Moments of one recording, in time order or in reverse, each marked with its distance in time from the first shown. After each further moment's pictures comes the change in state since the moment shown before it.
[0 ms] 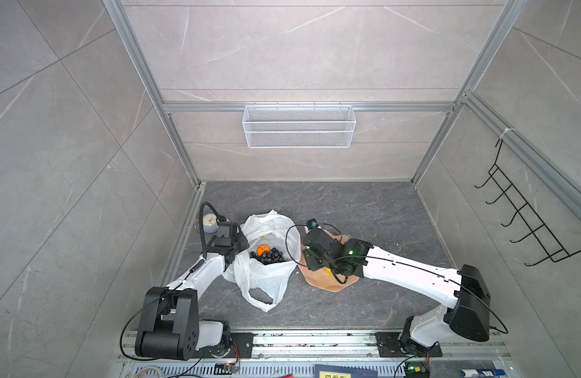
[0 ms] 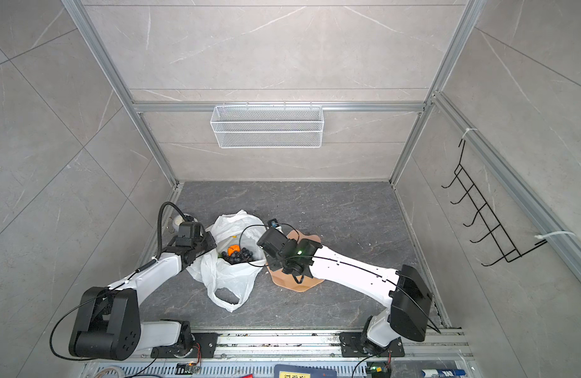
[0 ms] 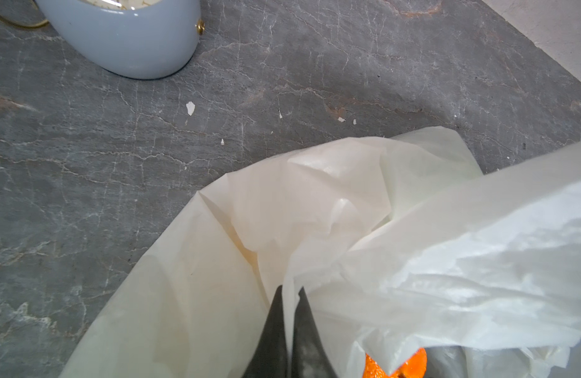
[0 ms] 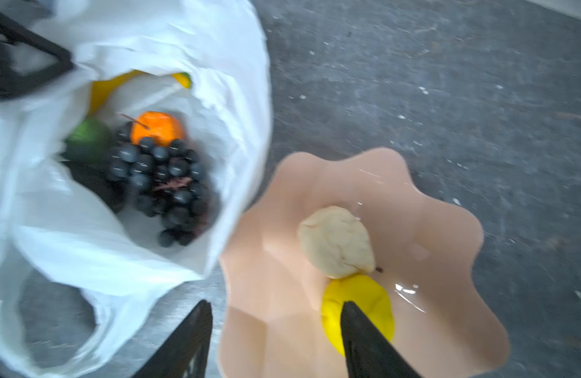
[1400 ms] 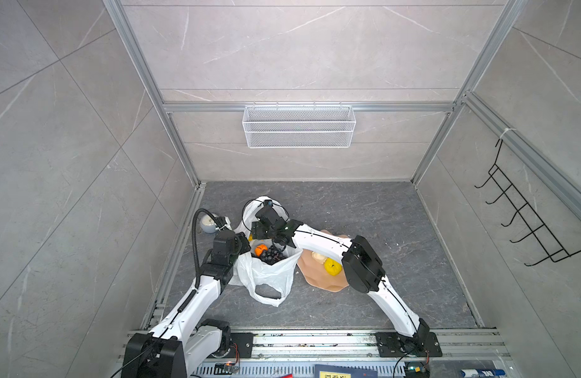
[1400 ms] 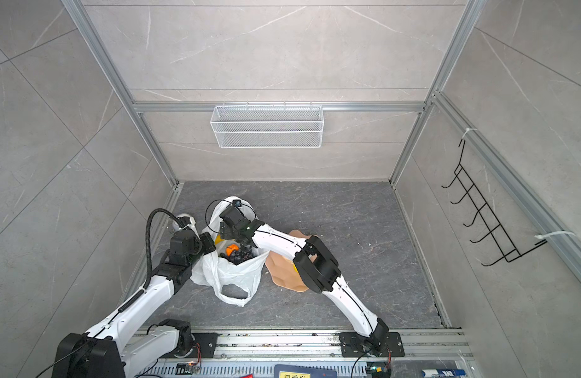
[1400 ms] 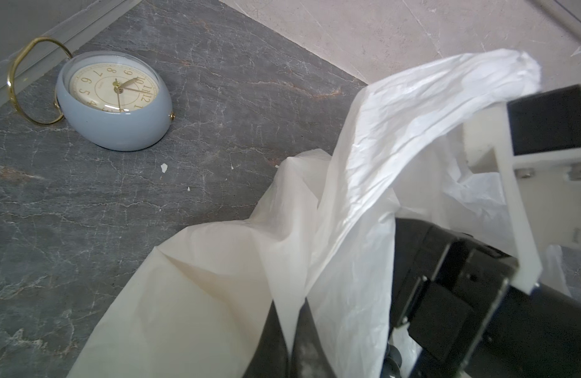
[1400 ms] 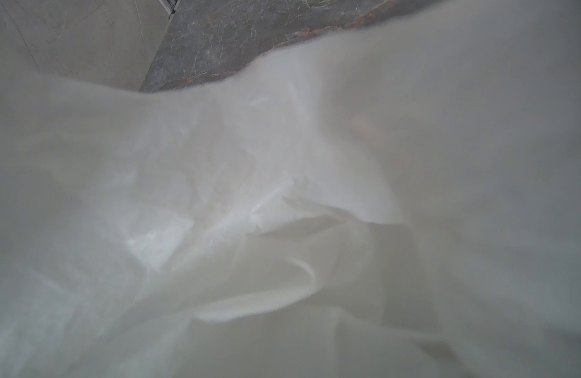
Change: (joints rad) left arm -0.067 -0.293 -0.148 0.151 -0.023 0.020; right arm -0.113 0.876 0.788 0.317 -0.177 0.169
